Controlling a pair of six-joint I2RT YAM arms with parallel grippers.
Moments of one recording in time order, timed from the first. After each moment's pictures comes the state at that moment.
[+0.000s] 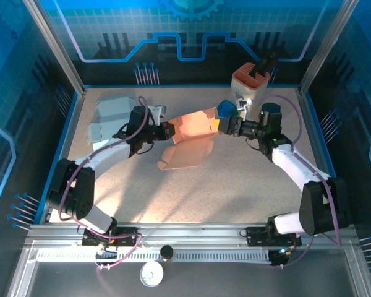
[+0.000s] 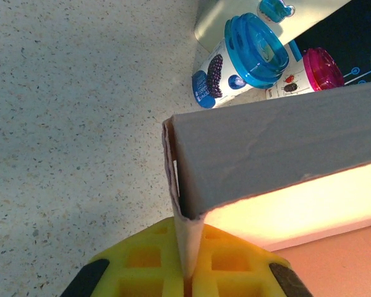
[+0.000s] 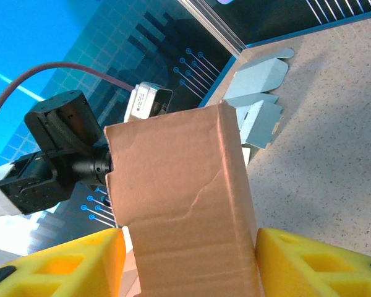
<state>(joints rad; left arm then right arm) -0.32 1.56 0.97 0.00 0.42 -0.48 0.17 1.38 0.88 0.21 -0.94 0.59</state>
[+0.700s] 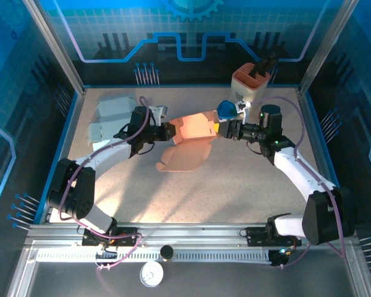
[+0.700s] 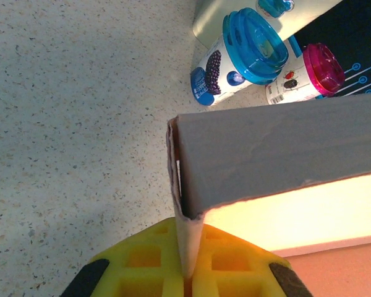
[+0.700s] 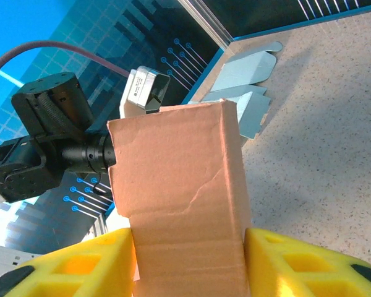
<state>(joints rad) -0.33 1.56 0.98 0.00 0.42 -0.48 0.20 1.31 0.88 0.06 -0.88 0.50</state>
